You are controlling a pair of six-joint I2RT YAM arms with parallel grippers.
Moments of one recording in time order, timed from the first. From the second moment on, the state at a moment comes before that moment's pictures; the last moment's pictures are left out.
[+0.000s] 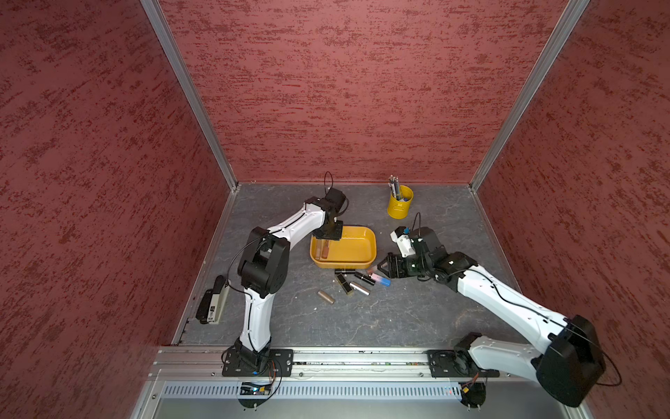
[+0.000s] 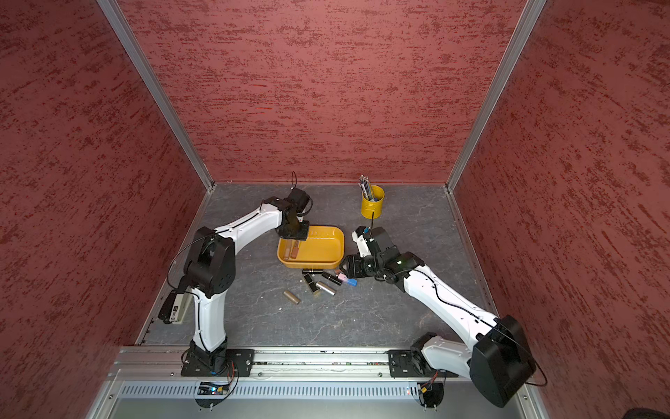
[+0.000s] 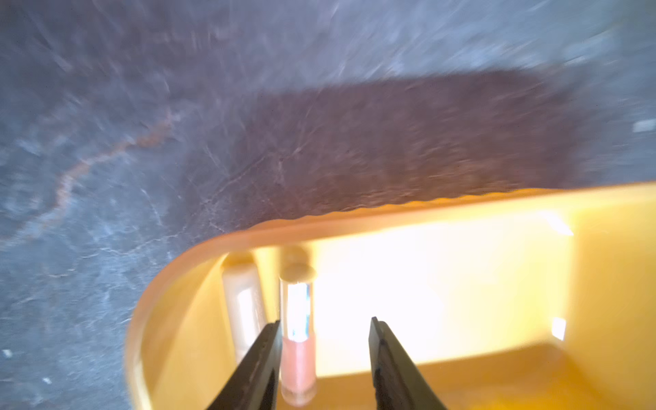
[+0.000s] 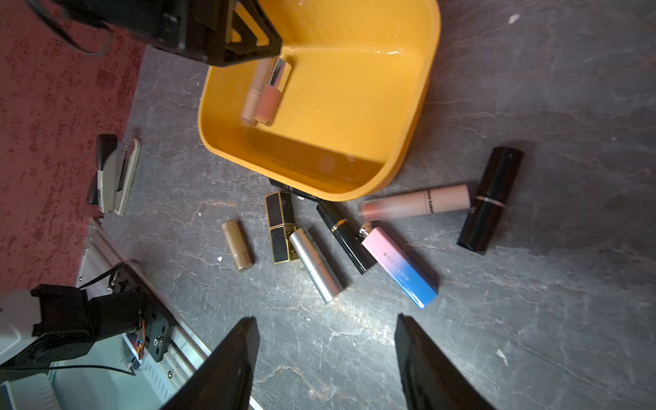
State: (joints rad) left arm -0.48 2.00 1.66 -0.89 -0.05 -0.36; right arm 0.57 1.20 0.86 -0.53 -0.28 0.46
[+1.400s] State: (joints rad) left arm -0.61 1.05 0.65 -0.04 0.45 -0.75; right arm 0.49 1.79 1.12 -0.70 0.01 0.43
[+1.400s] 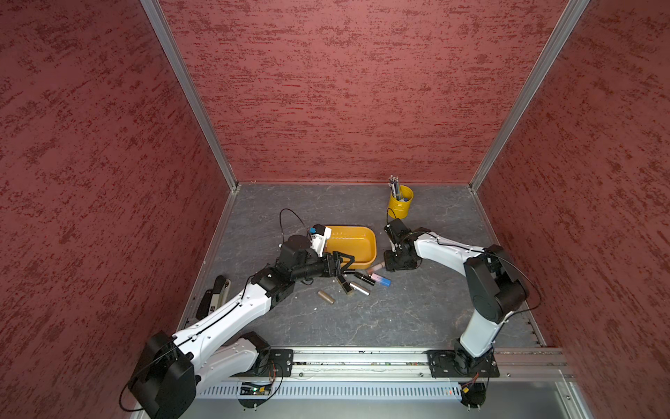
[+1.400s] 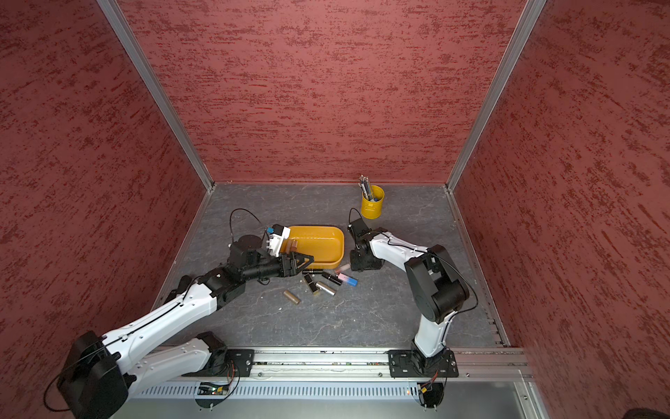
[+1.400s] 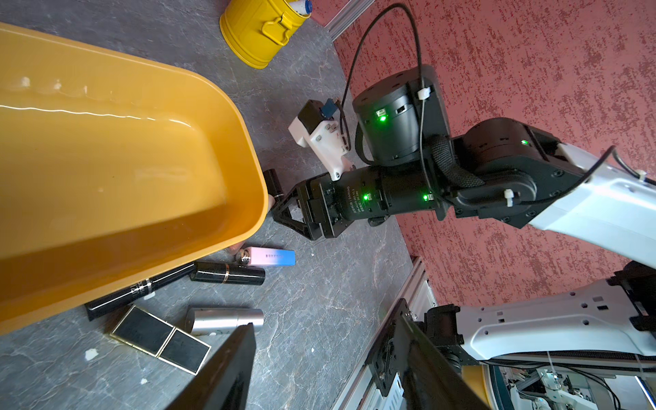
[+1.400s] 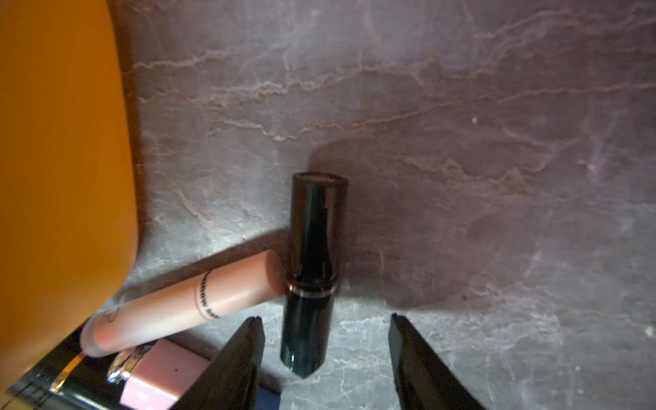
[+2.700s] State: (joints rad) left arm -0.61 1.06 0.65 -0.01 0.45 -0.78; right arm 0.49 1.84 1.14 -0.62 0.05 0.41
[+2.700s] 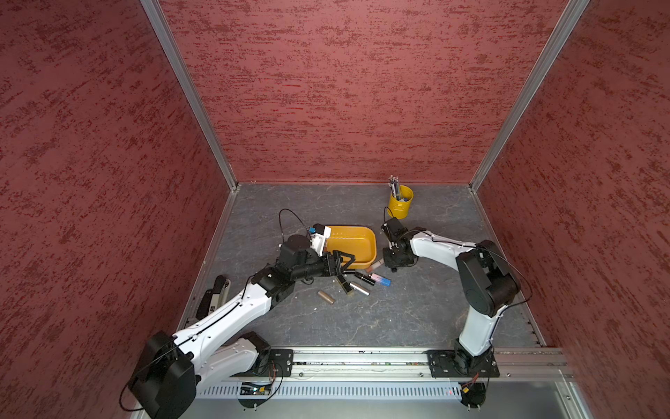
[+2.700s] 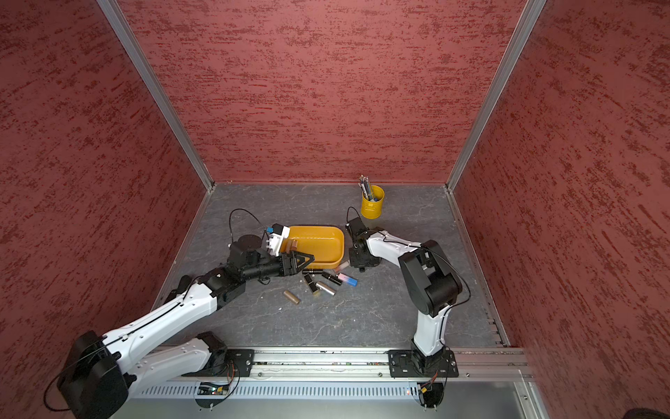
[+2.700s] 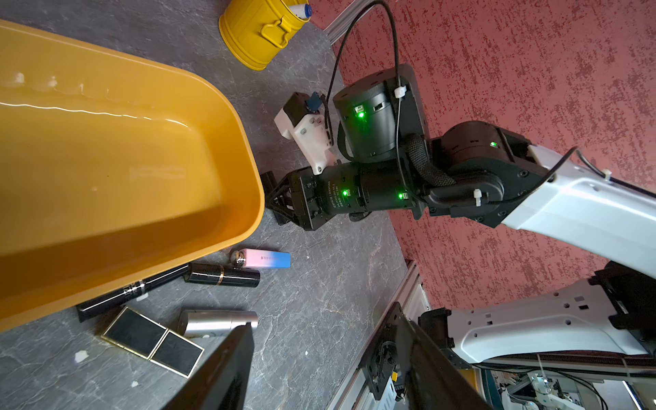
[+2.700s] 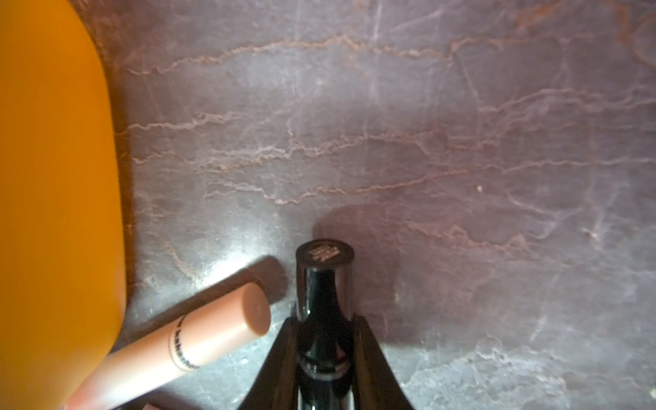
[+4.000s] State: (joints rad) left arm -0.61 1.26 0.64 0.58 0.68 -1.01; right arm 0.46 1.19 0.86 -0.12 -0.90 0.64
